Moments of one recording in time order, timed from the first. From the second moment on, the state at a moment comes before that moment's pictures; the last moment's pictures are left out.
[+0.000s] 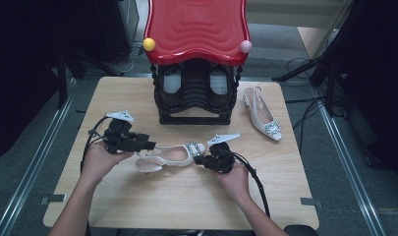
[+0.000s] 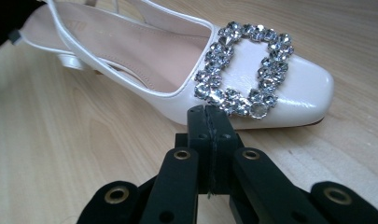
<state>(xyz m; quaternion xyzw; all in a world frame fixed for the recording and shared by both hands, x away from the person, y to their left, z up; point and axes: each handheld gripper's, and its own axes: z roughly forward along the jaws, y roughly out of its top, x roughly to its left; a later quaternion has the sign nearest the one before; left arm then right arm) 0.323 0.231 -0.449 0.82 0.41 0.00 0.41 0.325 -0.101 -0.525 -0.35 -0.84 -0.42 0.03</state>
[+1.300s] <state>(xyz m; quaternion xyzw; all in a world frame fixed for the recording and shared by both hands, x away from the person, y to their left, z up) 0.298 0.208 -0.499 0.82 0.43 -0.02 0.38 0.373 -0.086 -0.524 -0.39 -0.83 -0.40 0.02</state>
